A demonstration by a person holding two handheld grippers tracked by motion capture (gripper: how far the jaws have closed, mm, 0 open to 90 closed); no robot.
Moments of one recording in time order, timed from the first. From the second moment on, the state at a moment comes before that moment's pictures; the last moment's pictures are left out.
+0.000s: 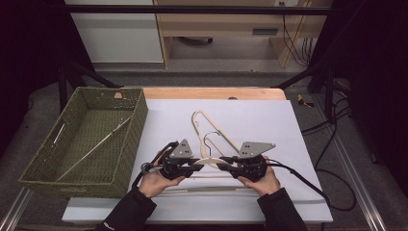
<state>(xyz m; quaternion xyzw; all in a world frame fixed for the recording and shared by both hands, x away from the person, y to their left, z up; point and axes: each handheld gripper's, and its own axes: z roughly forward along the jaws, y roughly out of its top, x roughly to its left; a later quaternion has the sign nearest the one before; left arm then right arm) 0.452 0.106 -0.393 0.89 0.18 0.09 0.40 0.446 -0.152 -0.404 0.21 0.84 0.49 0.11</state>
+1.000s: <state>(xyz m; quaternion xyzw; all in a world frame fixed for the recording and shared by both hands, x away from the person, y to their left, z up) 0.447 0.134 -0.366 0.84 0.26 0.12 0.46 0.448 -0.208 -0.398 0.33 0.76 0.52 0.21</state>
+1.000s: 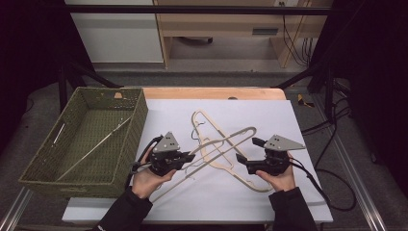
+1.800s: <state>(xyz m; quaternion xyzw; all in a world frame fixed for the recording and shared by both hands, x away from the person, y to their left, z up) 0.429 0.192 -0.268 0.80 0.27 0.19 0.50 0.435 -0.243 -0.398 0.38 0.72 0.53 0.23</state>
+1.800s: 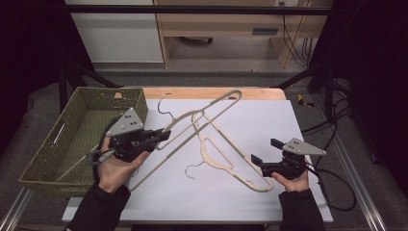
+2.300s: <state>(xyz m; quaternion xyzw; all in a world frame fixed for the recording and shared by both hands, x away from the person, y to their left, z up) 0.443 0.260 -0.219 0.79 0.28 0.26 0.48 0.435 -0.247 -0.399 0.38 0.72 0.53 0.23</state>
